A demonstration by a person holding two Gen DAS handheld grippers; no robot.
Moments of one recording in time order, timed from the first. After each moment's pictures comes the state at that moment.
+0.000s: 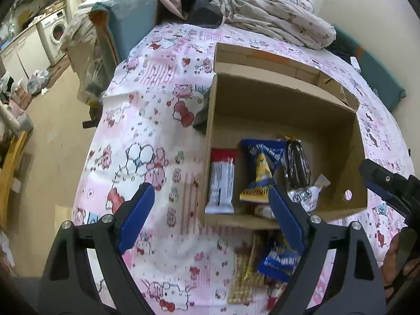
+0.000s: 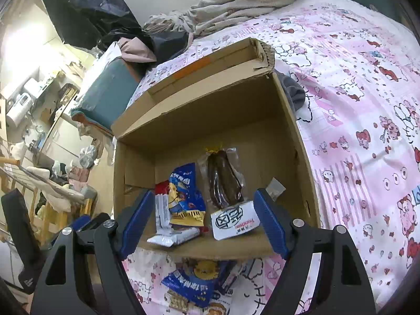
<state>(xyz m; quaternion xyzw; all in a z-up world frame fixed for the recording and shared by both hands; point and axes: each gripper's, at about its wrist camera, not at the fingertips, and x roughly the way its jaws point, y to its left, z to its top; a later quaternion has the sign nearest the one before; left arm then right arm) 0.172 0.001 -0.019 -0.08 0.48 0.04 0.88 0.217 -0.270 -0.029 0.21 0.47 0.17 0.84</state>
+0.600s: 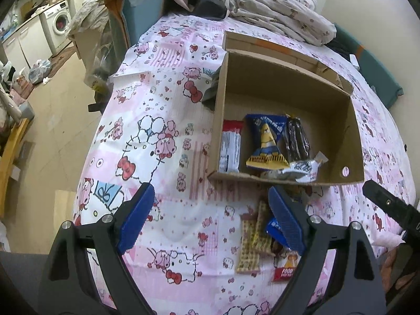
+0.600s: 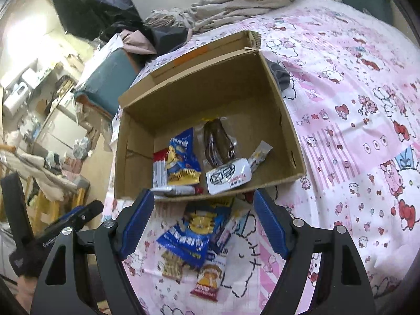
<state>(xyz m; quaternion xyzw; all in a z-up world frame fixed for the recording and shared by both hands) 0.124 0.009 -0.024 -0.09 0.49 0.04 0.87 0.146 -0.265 -0.027 0.17 0.47 0.16 0.85</state>
